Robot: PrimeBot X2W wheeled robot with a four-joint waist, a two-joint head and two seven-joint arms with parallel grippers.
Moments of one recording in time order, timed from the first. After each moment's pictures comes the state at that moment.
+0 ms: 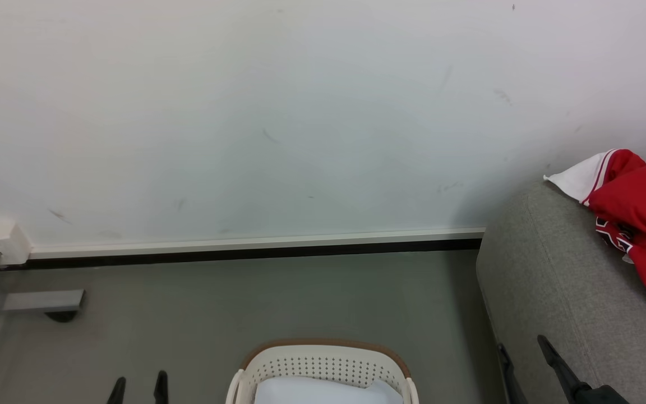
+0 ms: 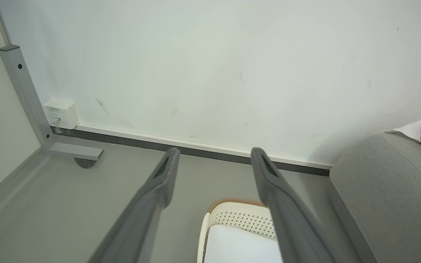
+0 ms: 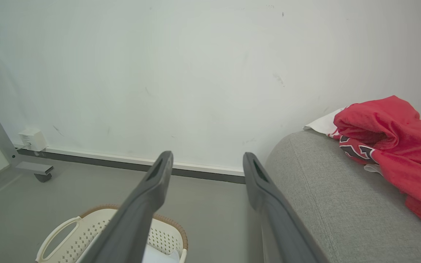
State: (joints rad) left arm 0.10 0.05 0.09 0.26 -0.20 -0.13 -0.26; right arm 0.00 -0.05 0.11 0.30 0.13 0.13 -0.26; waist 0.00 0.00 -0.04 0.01
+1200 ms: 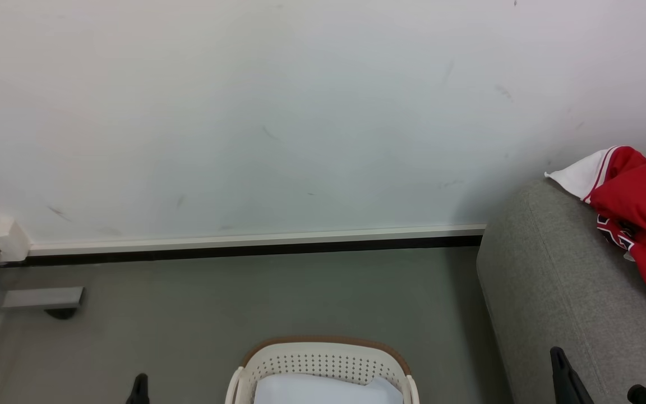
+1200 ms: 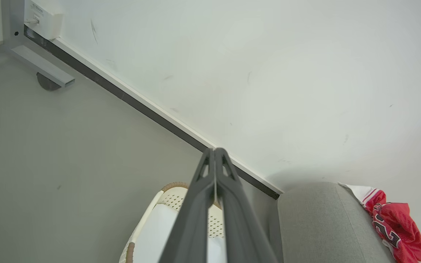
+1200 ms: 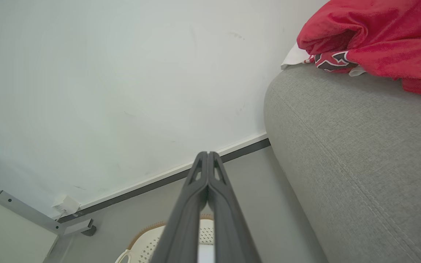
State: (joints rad) left arm 0.06 0.03 0.09 0.30 -0.66 -0.13 -0.14; right arm 0.00 -0.06 0.07 0.32 0.63 0.13 -0.16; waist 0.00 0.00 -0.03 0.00
